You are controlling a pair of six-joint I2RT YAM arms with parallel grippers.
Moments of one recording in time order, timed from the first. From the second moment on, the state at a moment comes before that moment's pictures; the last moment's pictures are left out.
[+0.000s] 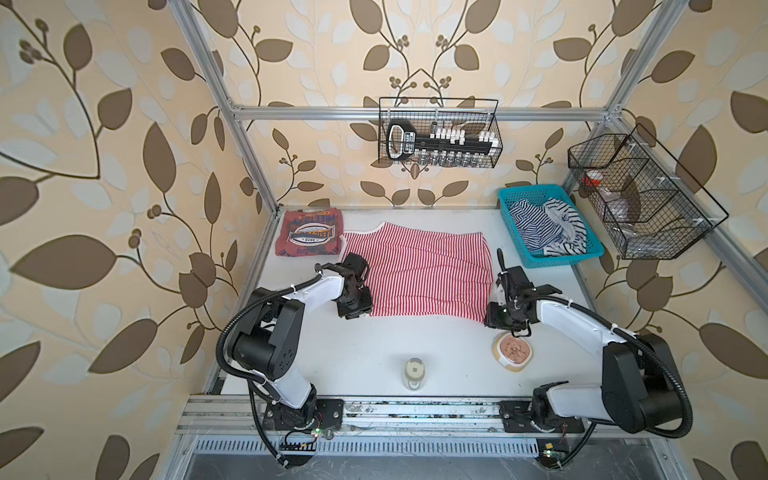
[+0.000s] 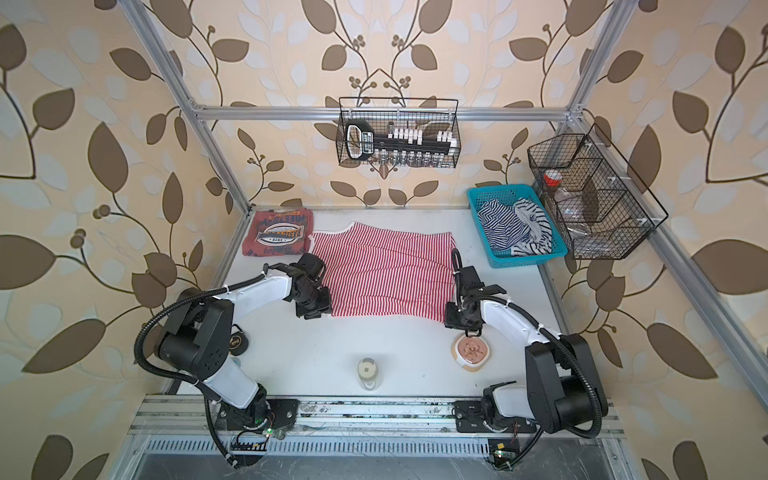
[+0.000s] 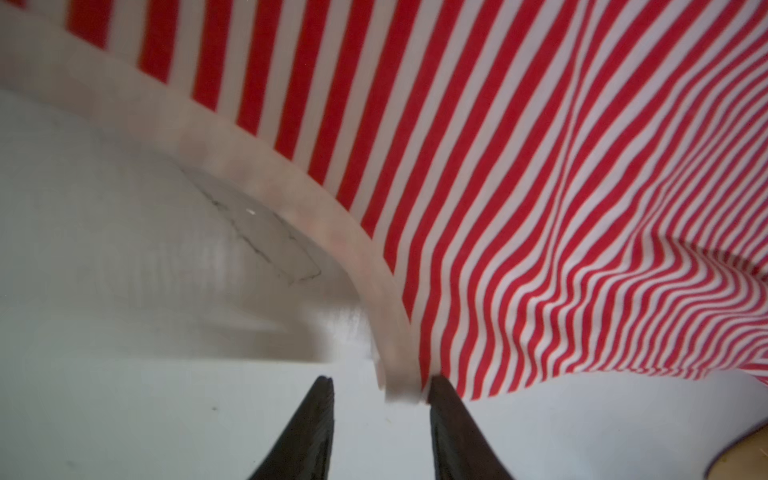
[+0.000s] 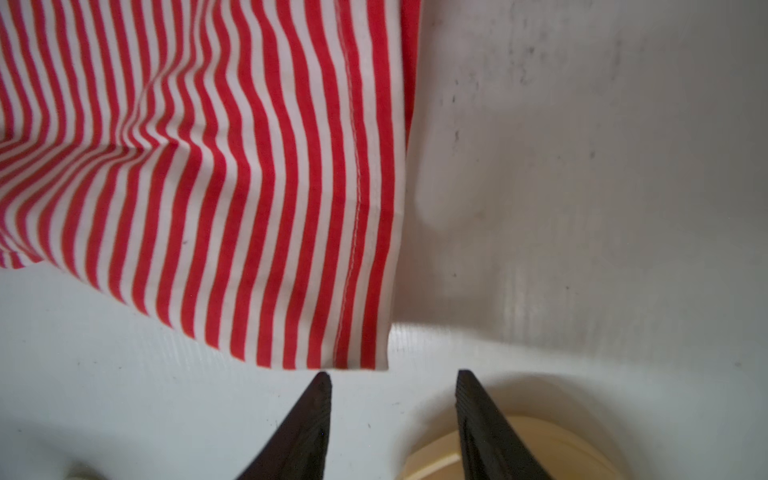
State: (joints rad) left arm -0.34 1.65 0.96 -0.68 0.19 -0.65; right arm 0.22 1.37 0.73 -0.68 -0.08 0.34
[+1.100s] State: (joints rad) left arm -0.34 1.62 0.98 -0.74 0.19 -0.68; right arm 0.21 1.30 0.80 -0.76 -0.11 0.32
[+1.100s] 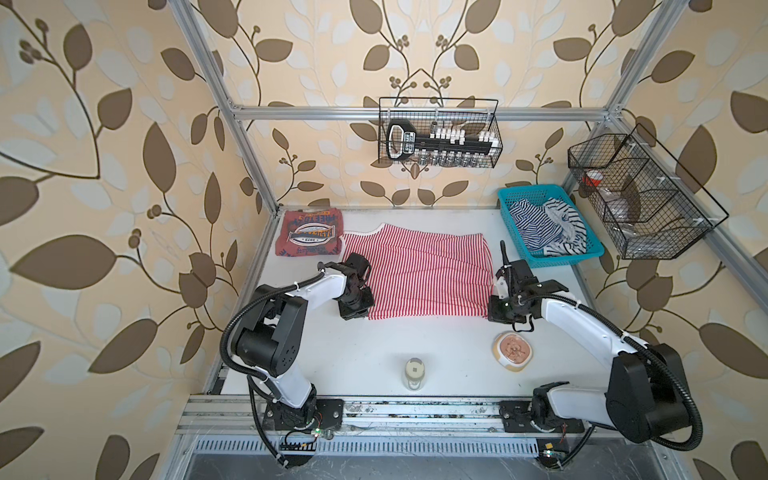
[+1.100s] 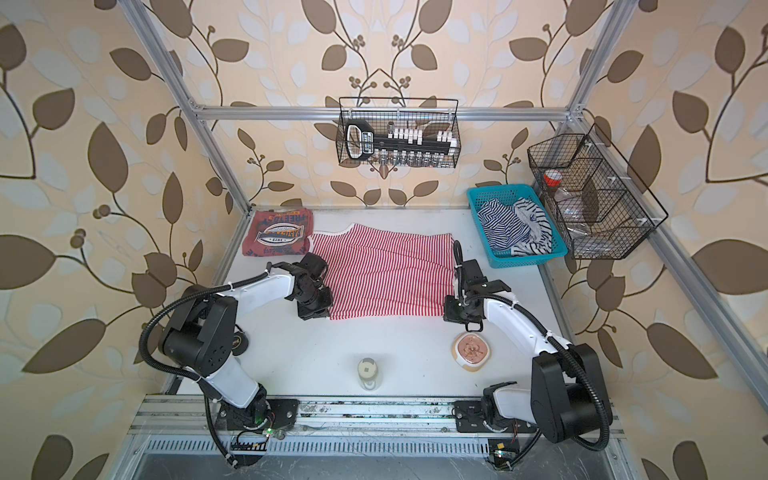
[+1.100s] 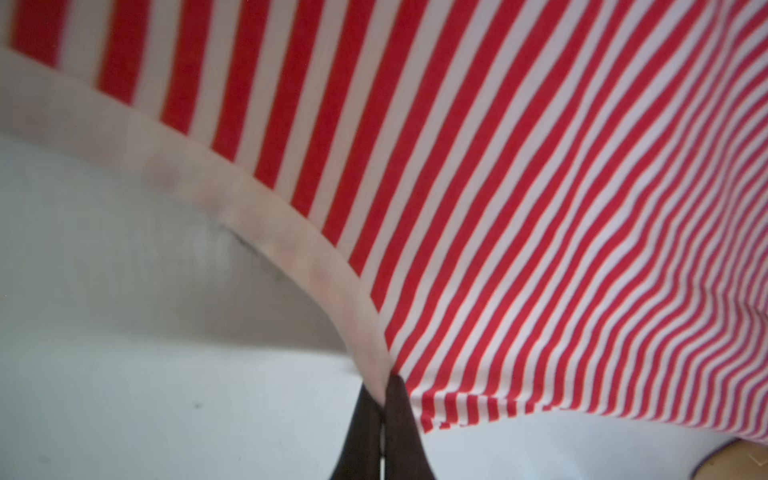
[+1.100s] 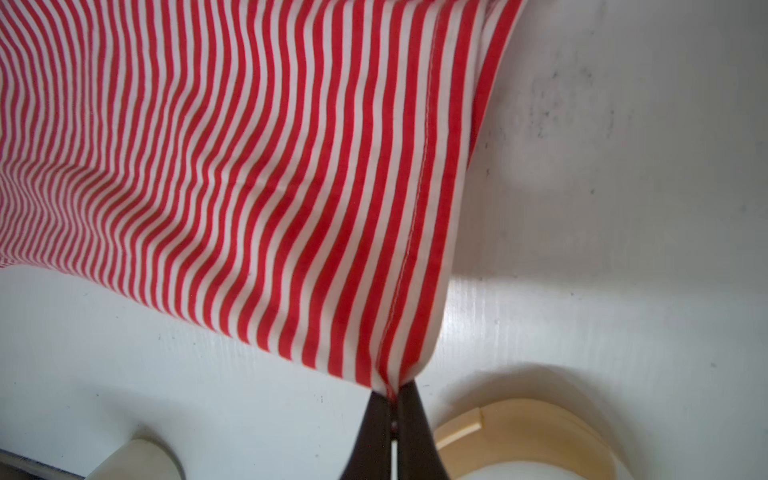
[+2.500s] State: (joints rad) left arm -0.35 2.08 1.67 -0.95 0.14 -0.55; right arm 0.03 1.90 1.42 -0.95 -0.18 0.11
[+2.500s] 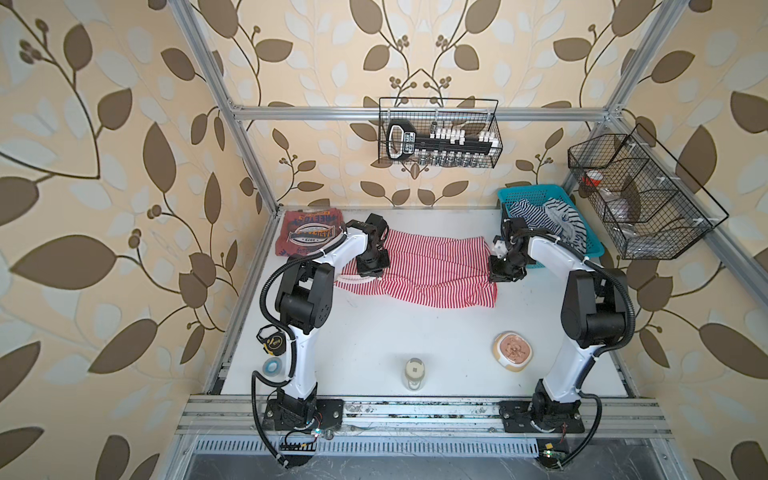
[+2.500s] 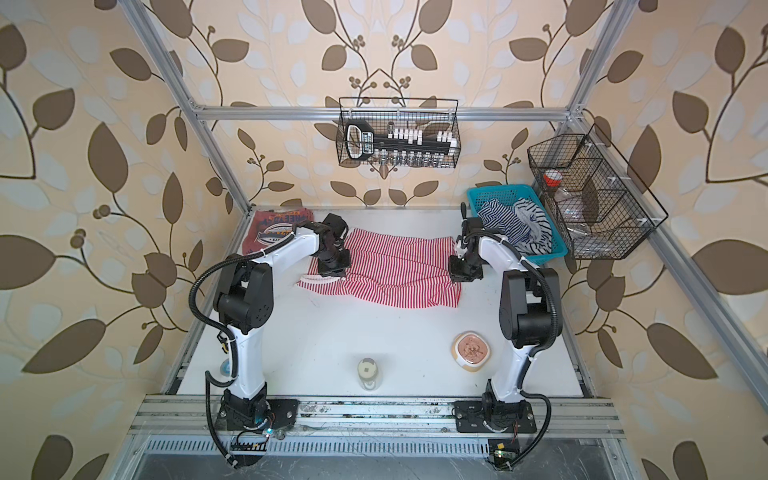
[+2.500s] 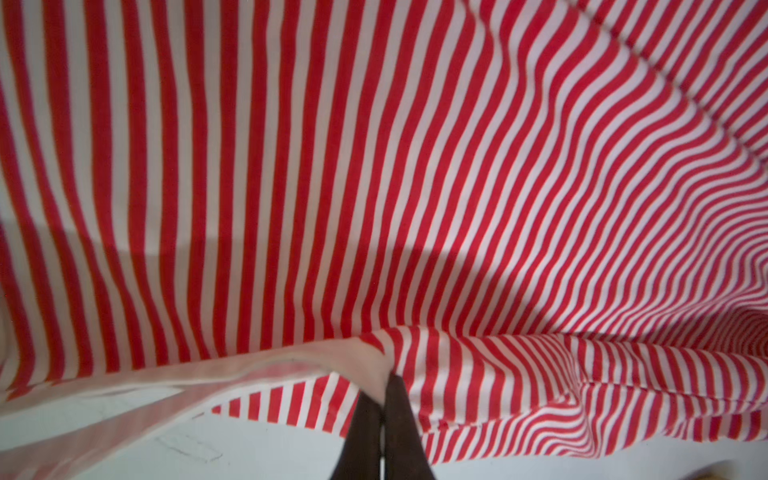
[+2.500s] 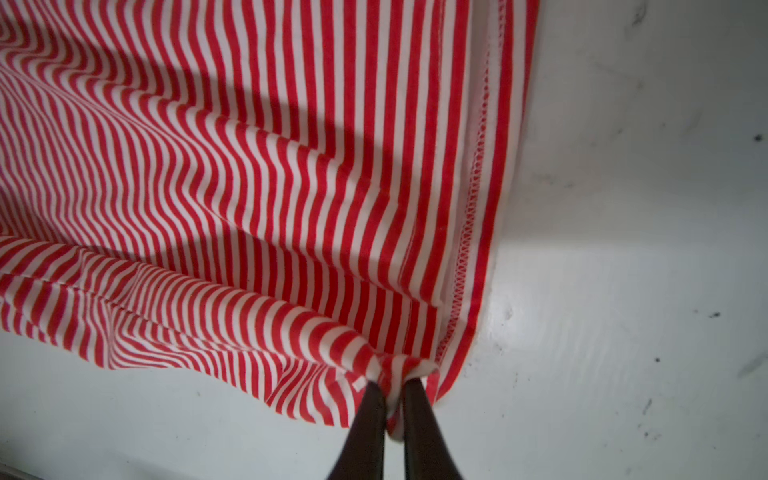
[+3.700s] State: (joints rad) left arm -0.31 2.00 1.53 -0.85 0.21 -0.58; right arm -0.01 1.78 1.07 -0.77 -0.33 0.14
